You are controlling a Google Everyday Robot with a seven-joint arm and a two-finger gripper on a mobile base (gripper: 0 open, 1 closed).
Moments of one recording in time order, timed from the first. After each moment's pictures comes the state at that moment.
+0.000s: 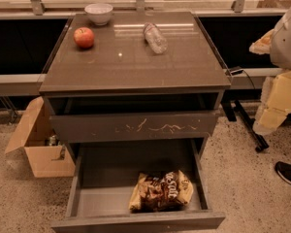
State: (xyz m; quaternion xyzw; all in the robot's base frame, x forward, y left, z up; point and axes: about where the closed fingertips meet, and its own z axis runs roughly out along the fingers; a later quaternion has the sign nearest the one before) arm 0.438 -0.217 0.976 -0.60 0.78 -0.03 0.16
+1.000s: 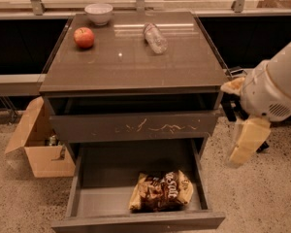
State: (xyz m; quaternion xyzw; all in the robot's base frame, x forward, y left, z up) arm 0.430 -0.183 0.888 -0.62 0.76 0.05 0.19
